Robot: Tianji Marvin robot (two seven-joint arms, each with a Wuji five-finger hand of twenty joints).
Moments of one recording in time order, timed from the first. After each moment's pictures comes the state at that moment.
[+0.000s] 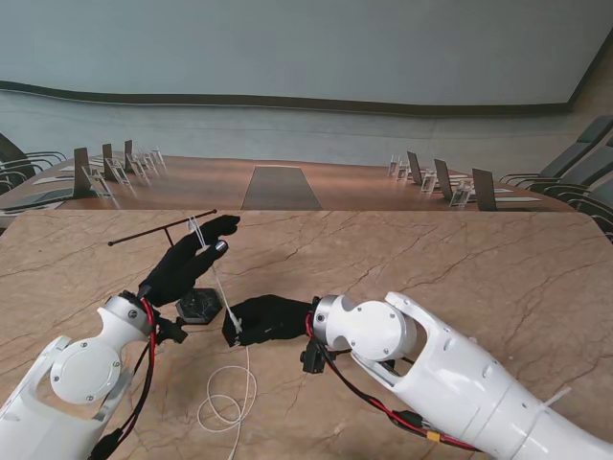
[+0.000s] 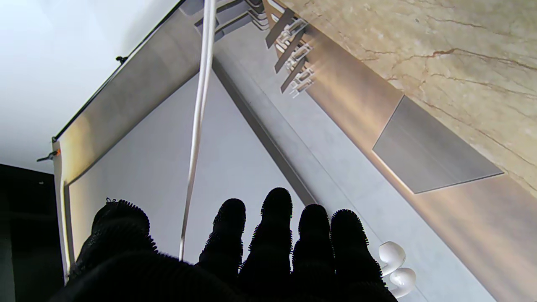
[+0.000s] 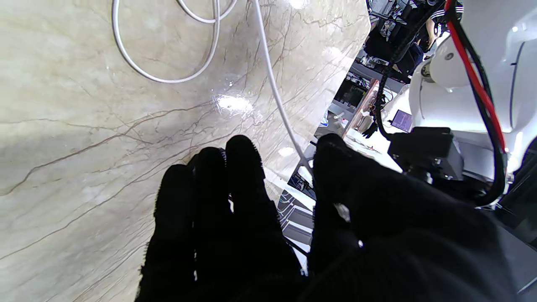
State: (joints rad) left arm 1.64 -1.11 -1.40 -1.74 0.19 -0.33 -0.11; right arm -1.12 -1.11 0.66 -1.55 -0.04 0.02 0.41; left_hand 0.64 0.15 -0.03 -0.04 0.25 0.14 0.30 0.33 0.48 0.17 0.14 0.32 0.23 0.13 0.23 0.31 -0.01 0.02 0.57 0.31; right_hand 0.71 -0.38 0.89 0.02 0.56 -0.20 1.05 0.64 0.69 0.30 0.88 0.41 0.43 0.22 0.79 0.48 0.15 0.15 1.12 0.49
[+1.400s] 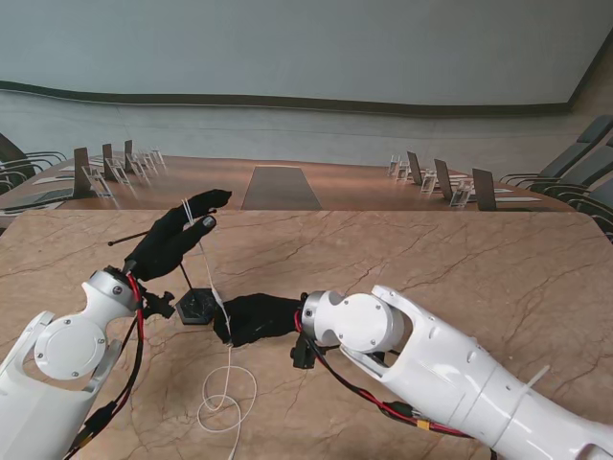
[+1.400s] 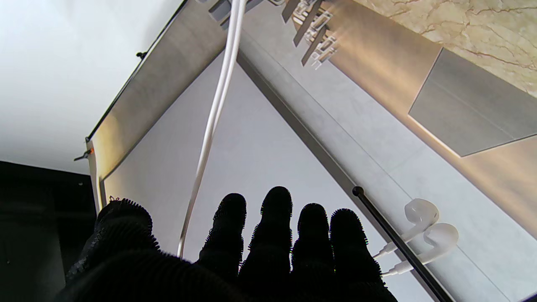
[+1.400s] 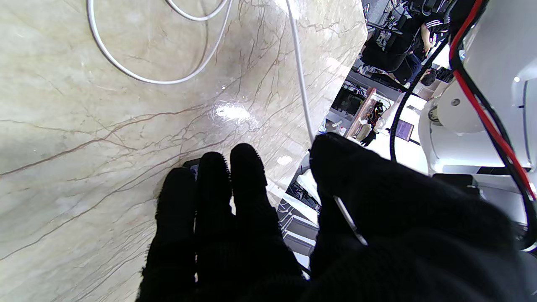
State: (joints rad) left arm 1.56 -1.10 -1.44 -1.71 0.18 -0.40 -0.14; right arm -1.04 -1.14 0.58 -1.49 0.01 0.02 0.41; left_hand 0.66 0.15 -0.03 -0.04 0.29 0.14 0.31 0.33 0.49 0.17 0.15 0.30 0.23 0.13 0.23 0.29 -0.01 0.02 0.58 0.31; right_hand 0.69 -0.48 0.98 0.02 0.49 -0.27 1.24 0.66 0.58 0.29 0.92 0.43 0.38 0.20 0.79 0.48 0.13 0.13 1.12 0.49
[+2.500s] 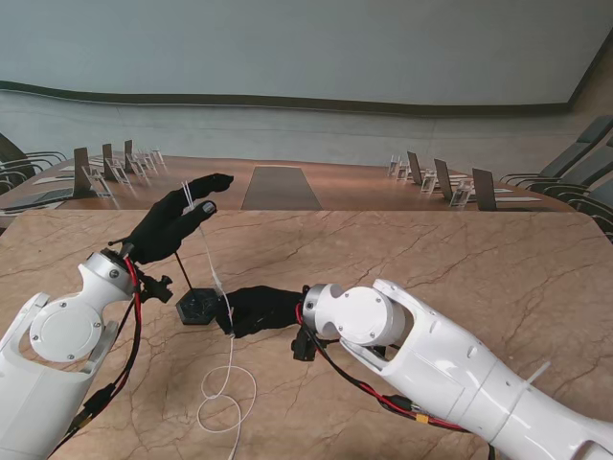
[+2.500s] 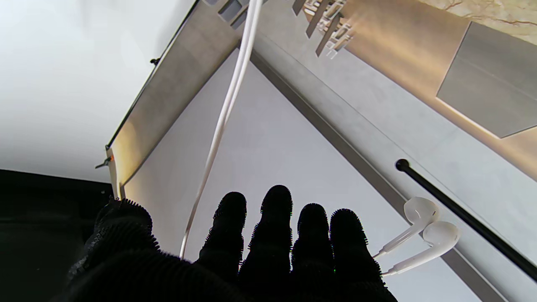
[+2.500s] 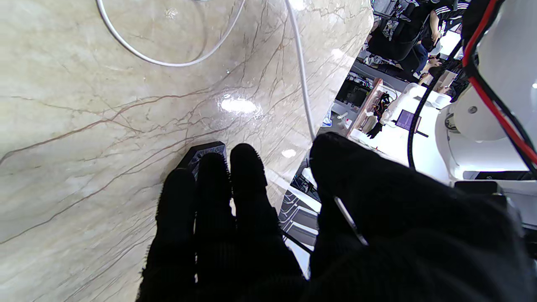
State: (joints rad) left arm 1.49 -1.09 -1.44 -1.70 0.19 -0.43 -0.17; right arm -1.04 -1.15 0.61 -1.48 0.00 0.04 0.41; left_hand 0.66 0.15 -0.03 -0.04 0.30 0.14 0.31 0.33 0.50 0.17 0.15 0.29 0.23 0.12 0.23 0.28 -0.01 0.02 0.58 0.31; right_hand 0.69 -0.48 0.99 0.02 0.49 -0.27 1.23 0.68 0.58 0.29 0.92 0.43 0.37 0.20 0.79 0.48 0.11 0.13 1.11 0.49
